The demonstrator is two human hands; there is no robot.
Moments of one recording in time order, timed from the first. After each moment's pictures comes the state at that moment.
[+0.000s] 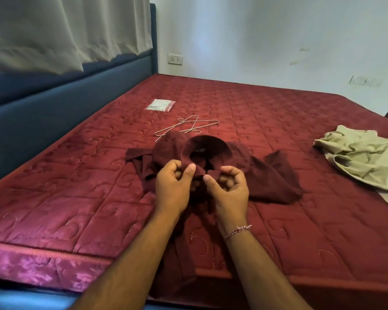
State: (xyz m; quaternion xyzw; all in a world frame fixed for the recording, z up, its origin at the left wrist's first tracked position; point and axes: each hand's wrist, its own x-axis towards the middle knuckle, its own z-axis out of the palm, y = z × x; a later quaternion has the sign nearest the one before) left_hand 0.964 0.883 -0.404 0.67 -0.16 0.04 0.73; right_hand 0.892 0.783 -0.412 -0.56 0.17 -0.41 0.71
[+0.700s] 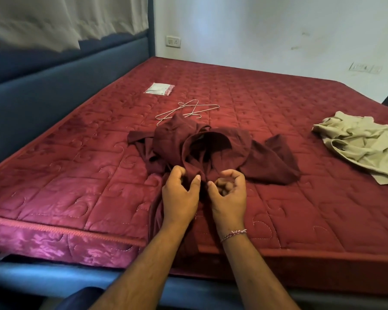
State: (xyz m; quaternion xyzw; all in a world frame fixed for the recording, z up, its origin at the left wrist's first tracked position) left_hand 0.922 0.903 -0.448 0.75 -0.15 0.11 0.64; right_hand 0.861 0.811 -0.450 -0.64 0.23 -0.40 0.62
